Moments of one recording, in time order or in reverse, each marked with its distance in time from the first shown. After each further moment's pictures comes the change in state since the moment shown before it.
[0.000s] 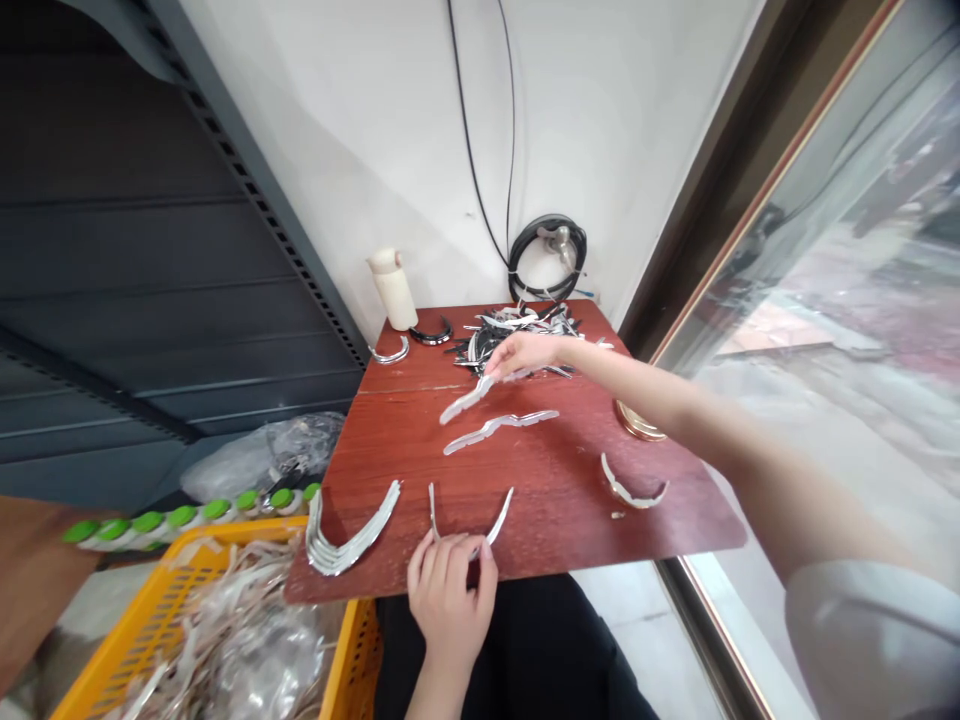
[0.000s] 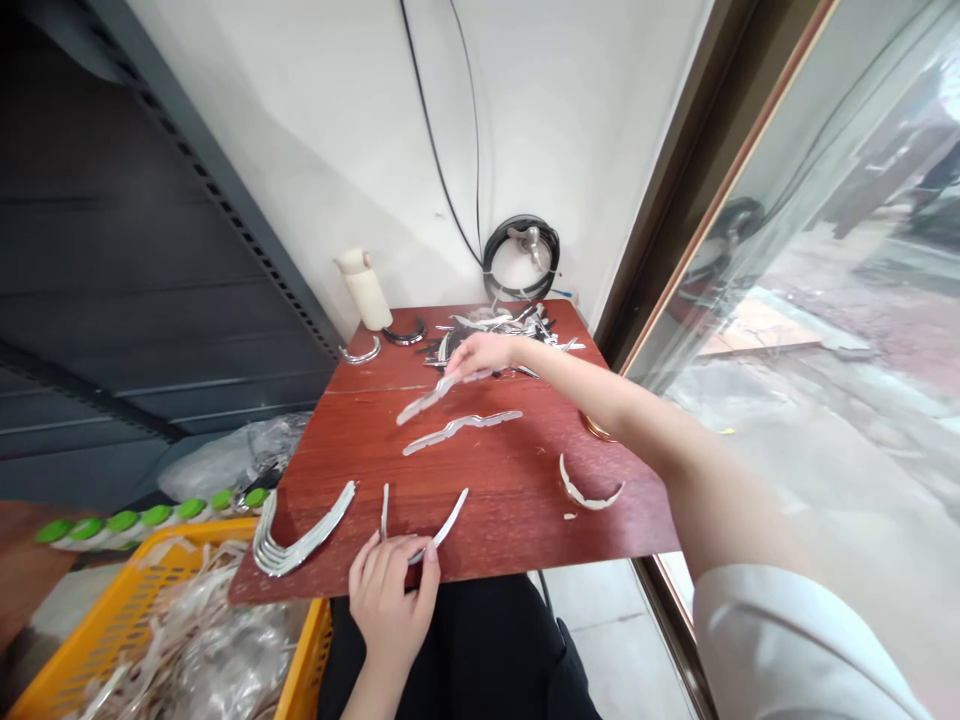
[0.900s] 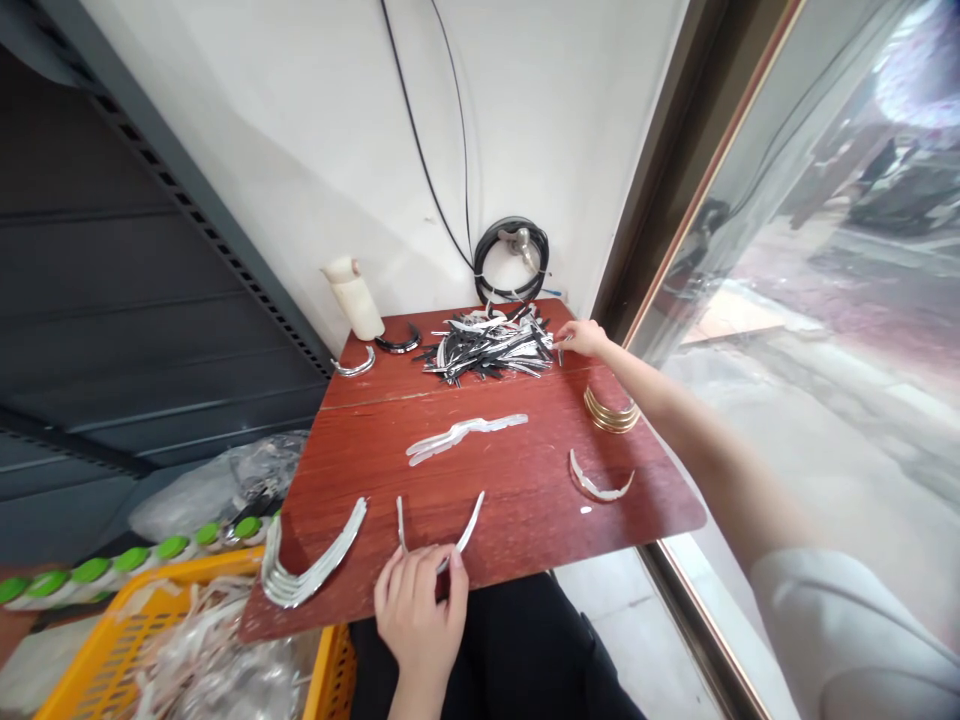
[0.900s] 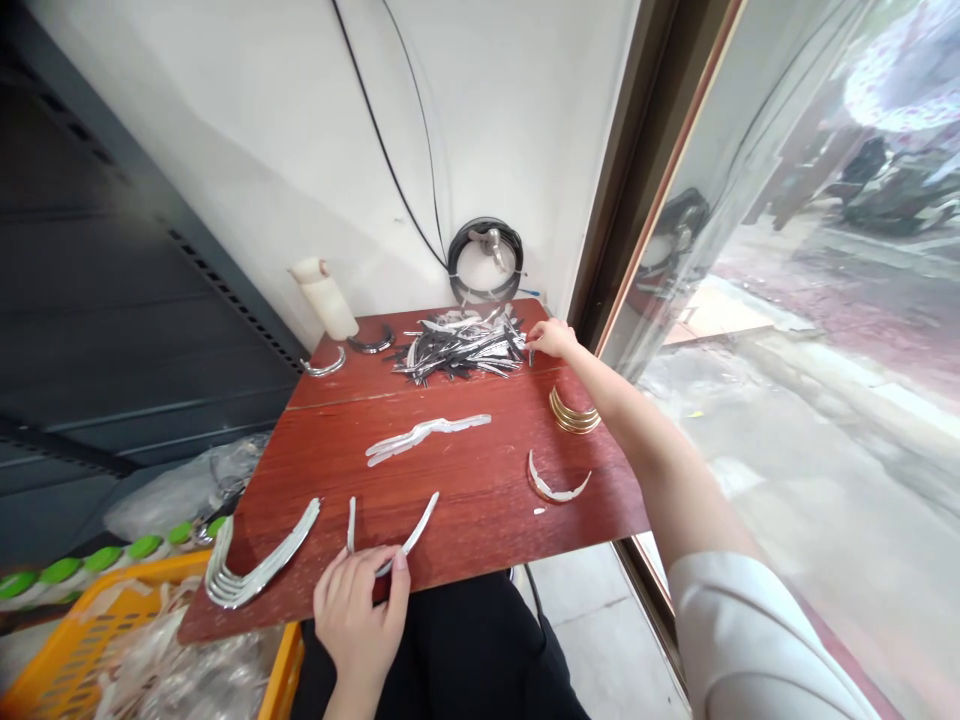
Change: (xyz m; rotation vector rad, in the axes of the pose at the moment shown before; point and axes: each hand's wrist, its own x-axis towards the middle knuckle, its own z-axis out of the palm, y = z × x) left_hand -0.002 -0.005 0.004 0.063 0.013 0.071; right_hand -0.095 0.145 -0.060 -0.467 0.615 0.706
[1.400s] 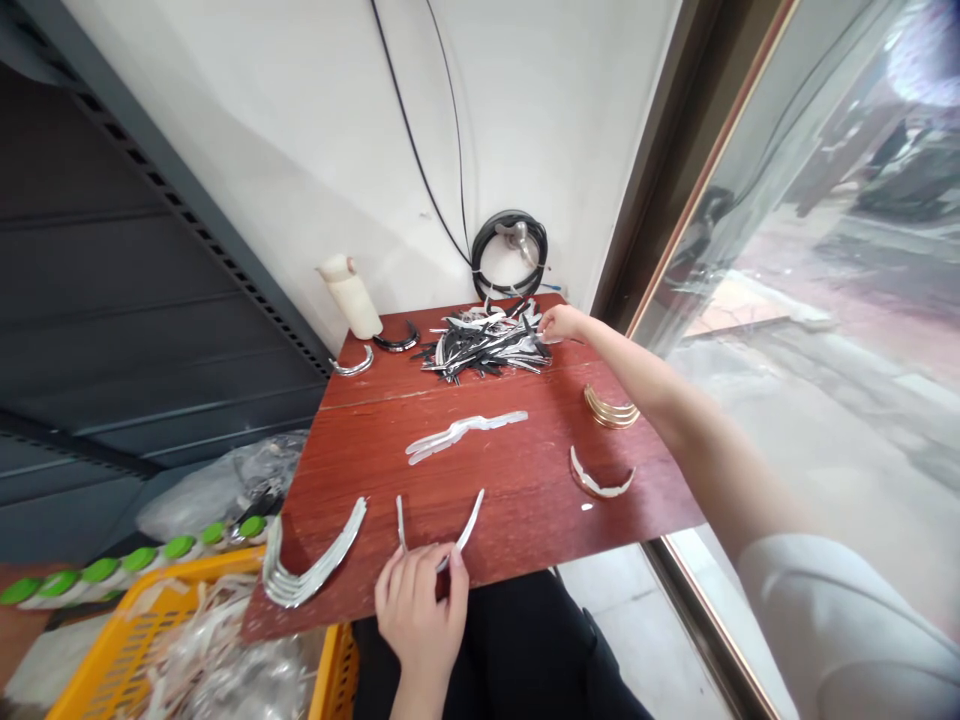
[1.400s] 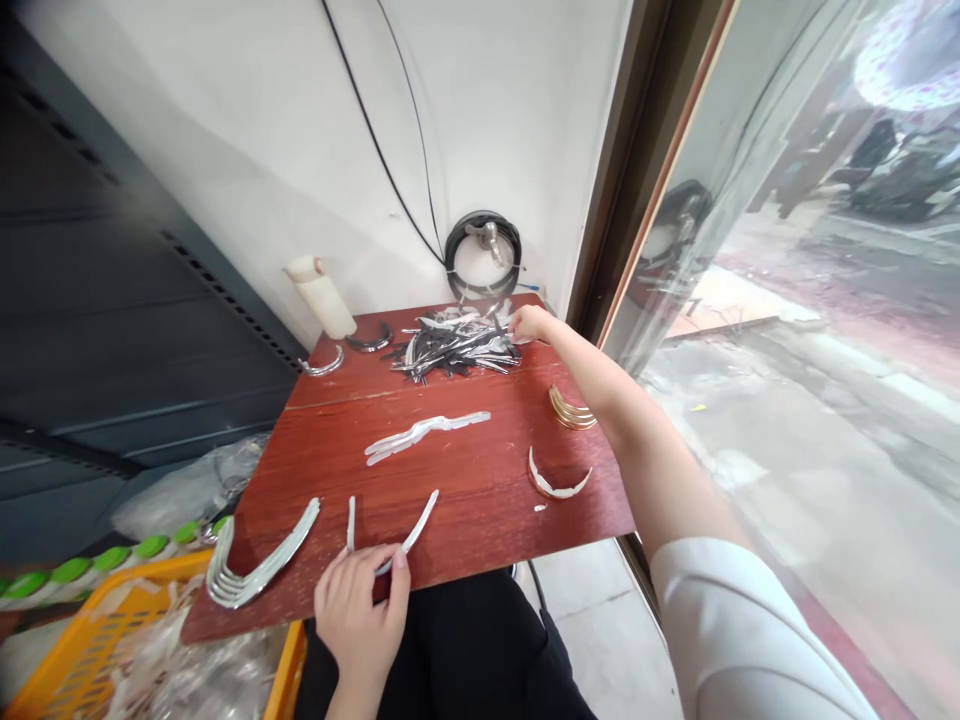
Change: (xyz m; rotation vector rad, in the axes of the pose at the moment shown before) left_hand 0.001 0.000 0.000 0.020 -0.011 0.006; right_hand 0.025 -0.036 -0.014 0.002 -0.115 -0.154
